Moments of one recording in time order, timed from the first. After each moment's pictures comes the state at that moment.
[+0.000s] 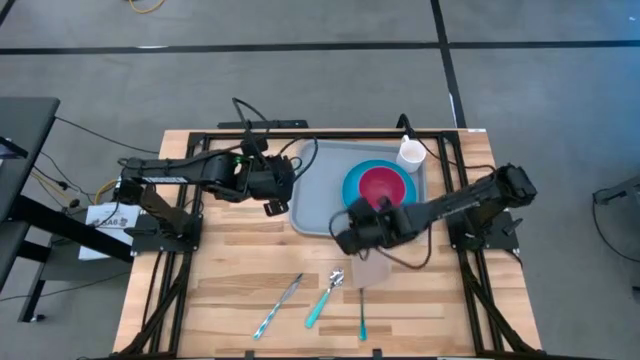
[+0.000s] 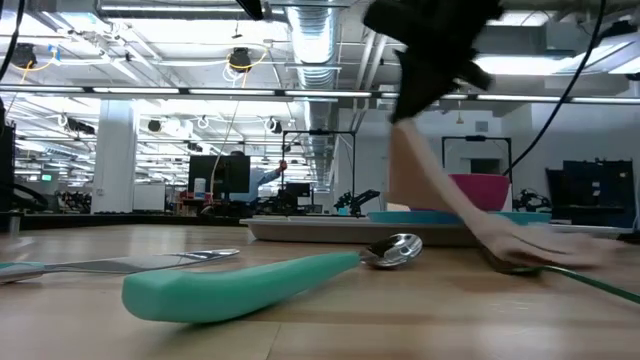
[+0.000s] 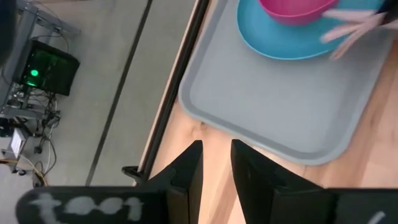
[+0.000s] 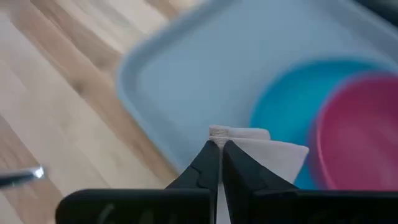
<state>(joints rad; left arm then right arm) -0.11 1.60 1.86 -1.40 -0.66 -0.21 0.26 1.66 1.26 -0.76 0.57 0.90</state>
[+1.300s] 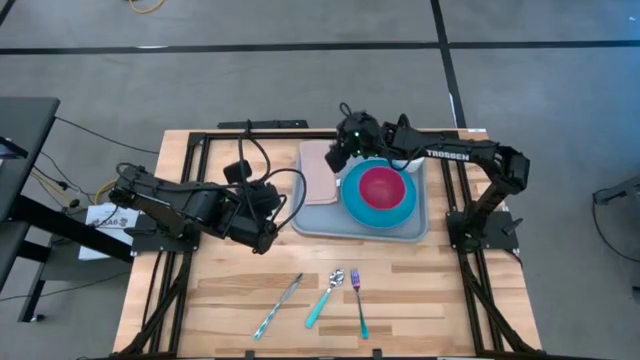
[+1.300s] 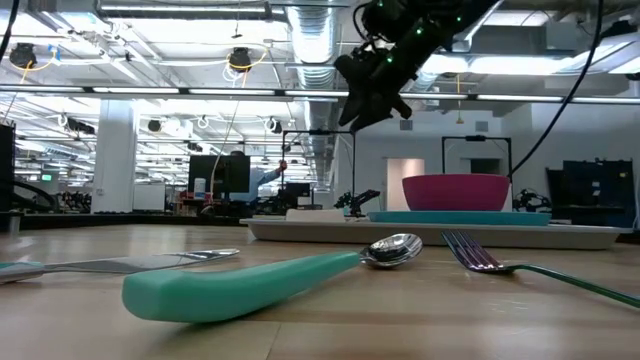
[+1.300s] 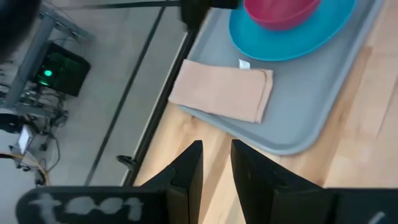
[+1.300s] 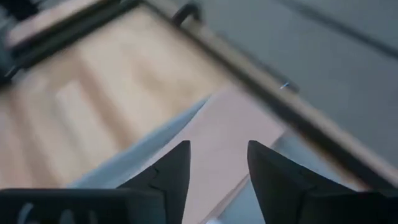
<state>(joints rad) -0.36 1.60 1.86 -1.57 -0.80 -0.55 -0.36 1.66 1.30 -0.36 0.12 0.23</state>
